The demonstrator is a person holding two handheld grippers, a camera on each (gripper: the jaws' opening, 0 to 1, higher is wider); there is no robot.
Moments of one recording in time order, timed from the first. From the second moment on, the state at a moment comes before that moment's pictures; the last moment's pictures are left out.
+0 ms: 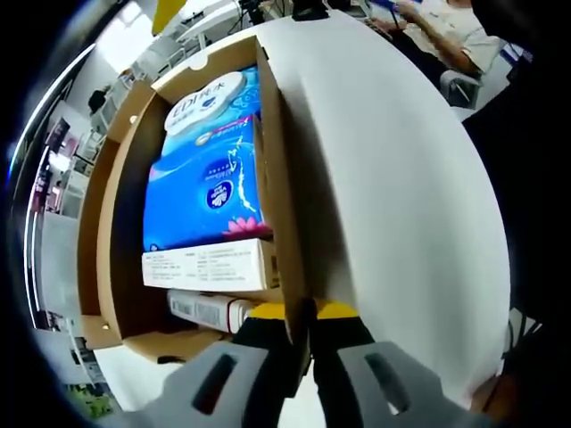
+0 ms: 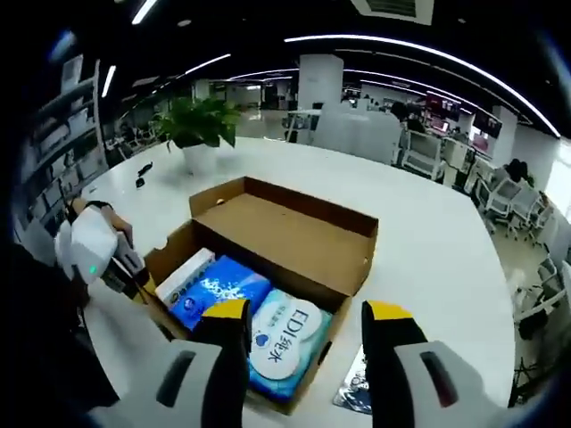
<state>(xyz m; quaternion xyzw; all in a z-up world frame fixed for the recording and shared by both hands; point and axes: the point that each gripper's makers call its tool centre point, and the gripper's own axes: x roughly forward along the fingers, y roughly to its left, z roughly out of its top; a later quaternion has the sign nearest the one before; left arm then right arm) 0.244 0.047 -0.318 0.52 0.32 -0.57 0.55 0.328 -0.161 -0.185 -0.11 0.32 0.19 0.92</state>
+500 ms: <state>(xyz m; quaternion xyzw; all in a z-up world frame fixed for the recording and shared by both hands) 0.244 0.047 -0.316 0.51 0.32 -0.58 0.55 0.330 -0.145 -0.215 -0.13 0.43 0.17 0.88</state>
